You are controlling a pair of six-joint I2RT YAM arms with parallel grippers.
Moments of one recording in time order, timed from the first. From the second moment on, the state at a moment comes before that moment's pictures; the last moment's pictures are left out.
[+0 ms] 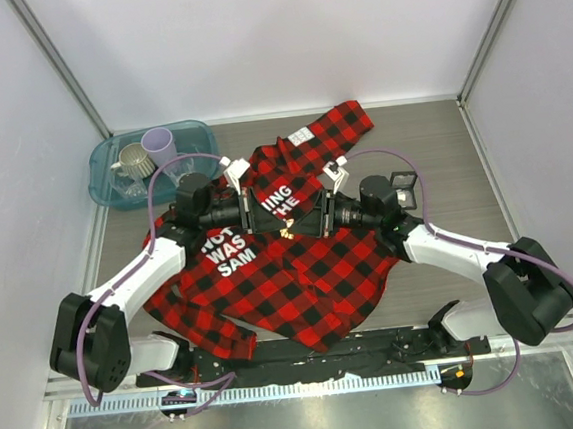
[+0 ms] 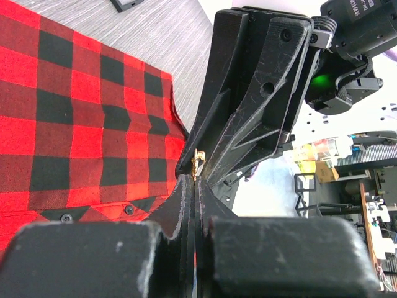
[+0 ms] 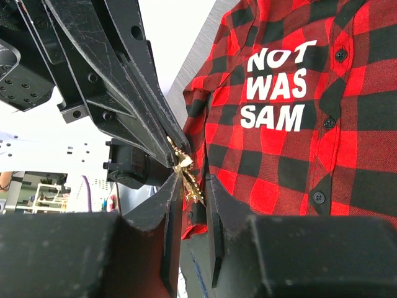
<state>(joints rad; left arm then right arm) -0.42 1.30 0.79 0.17 0.90 -0.63 0.59 1.33 0.65 0.49 -0.64 0.81</state>
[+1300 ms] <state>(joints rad) -0.42 1.37 0.77 0.45 1.01 -0.90 0.57 1.16 0.53 0.58 -0.58 0.88</state>
